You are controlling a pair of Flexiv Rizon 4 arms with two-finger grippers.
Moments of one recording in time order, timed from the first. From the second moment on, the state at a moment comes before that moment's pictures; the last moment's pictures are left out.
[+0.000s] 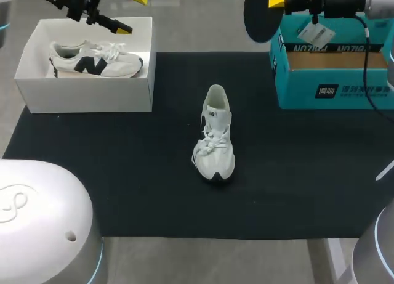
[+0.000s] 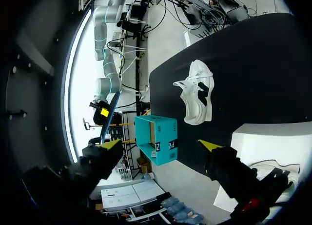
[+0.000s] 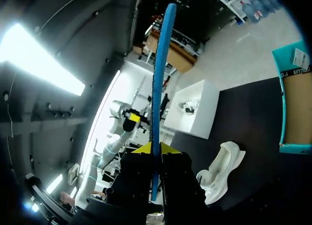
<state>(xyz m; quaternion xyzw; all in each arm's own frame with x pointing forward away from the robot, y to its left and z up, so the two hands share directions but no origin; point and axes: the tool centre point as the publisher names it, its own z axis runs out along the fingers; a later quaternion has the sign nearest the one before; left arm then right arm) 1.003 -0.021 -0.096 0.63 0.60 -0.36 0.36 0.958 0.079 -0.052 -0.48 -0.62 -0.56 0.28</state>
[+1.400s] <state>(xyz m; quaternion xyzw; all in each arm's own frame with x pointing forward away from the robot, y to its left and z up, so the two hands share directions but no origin) 1.006 -0.006 -0.098 0.61 0.63 -0.33 0.36 0.980 0.108 -0.060 -0.43 -0.70 -0.55 0.13</state>
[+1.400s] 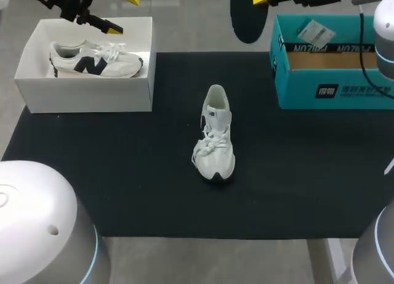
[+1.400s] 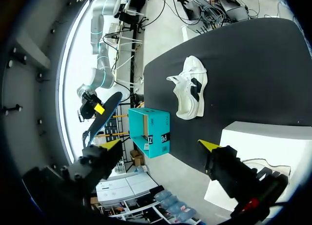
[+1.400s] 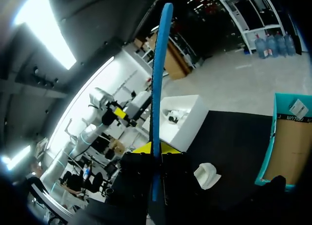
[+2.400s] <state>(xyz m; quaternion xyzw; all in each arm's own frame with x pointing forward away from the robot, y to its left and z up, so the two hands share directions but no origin) 1.006 -0.006 -0.098 0.61 0.63 -0.33 0.36 0.995 0.126 -0.120 -0.42 -0.72 -0.54 0.13</state>
